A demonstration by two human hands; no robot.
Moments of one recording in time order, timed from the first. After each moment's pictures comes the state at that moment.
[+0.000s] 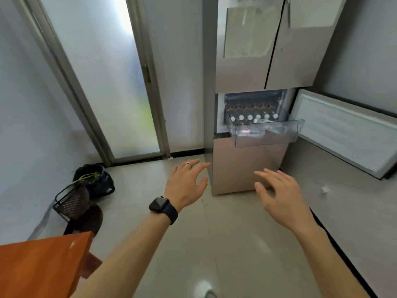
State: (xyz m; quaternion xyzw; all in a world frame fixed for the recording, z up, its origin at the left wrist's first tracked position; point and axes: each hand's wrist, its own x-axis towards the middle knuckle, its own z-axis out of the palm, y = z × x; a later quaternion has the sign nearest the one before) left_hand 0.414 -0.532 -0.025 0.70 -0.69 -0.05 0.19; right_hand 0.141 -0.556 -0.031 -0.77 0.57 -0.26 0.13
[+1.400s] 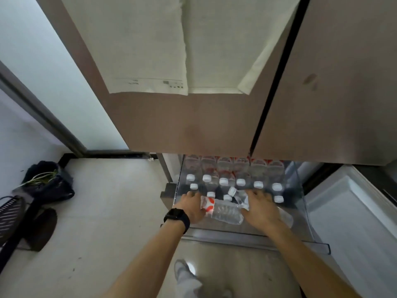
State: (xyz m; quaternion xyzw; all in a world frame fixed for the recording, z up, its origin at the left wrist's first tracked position) left_hand 0.291 -1.246 -0.187 0.79 -0.52 -0.32 -0.02; right_hand 0.072 -1.336 -0.169 -0.82 0.52 0.10 0.19
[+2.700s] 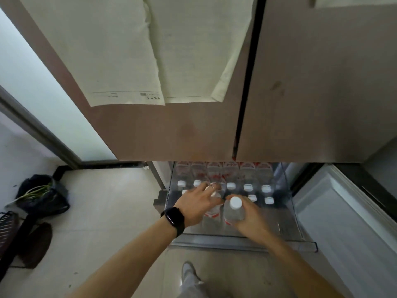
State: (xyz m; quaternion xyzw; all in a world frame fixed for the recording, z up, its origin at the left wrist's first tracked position) left_hand 0.258 -1.262 -0.116 0.58 -0.81 -0.04 -0.07; right_hand 0.058 -1.315 -0.160 -0.77 0.46 -0.15 0.42
